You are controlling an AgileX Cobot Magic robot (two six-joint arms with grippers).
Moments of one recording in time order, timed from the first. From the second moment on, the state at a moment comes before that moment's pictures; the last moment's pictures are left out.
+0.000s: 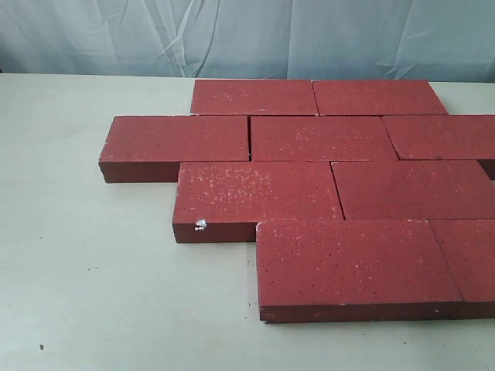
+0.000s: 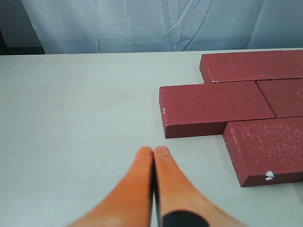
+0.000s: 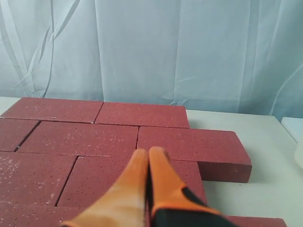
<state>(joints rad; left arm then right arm) 0.14 0.49 -0.85 -0.28 0.95 0.22 0.06 0.01 -0.35 -0.01 0.58 -0.03</state>
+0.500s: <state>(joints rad) 0.14 0.49 -0.85 -0.28 0.95 0.22 0.06 0.01 -0.34 -0.01 0.58 0.00</state>
